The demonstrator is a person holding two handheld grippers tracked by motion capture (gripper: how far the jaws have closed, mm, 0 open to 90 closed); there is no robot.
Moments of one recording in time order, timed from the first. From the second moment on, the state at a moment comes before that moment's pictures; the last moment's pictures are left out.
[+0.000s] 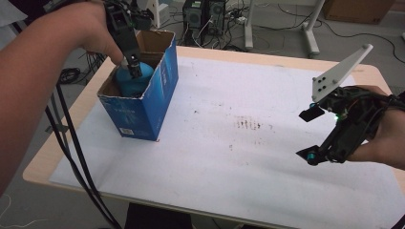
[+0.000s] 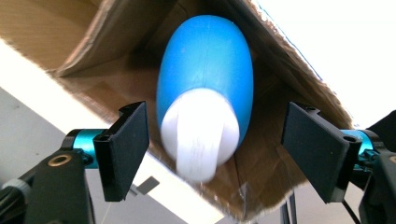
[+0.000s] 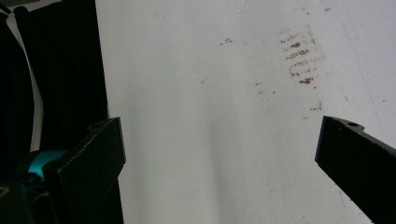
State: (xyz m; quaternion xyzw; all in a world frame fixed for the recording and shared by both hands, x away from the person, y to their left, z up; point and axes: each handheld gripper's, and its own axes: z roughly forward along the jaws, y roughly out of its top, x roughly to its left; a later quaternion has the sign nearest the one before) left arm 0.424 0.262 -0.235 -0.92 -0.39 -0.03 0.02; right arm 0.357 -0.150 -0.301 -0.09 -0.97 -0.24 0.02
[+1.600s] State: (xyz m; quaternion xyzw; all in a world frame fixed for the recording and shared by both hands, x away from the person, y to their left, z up) left arm 0.402 0.144 -0.216 -0.99 -0.17 0.03 -0.01; right arm 0.411 -0.143 -0.248 -0.03 -1.00 -0.04 -0.02
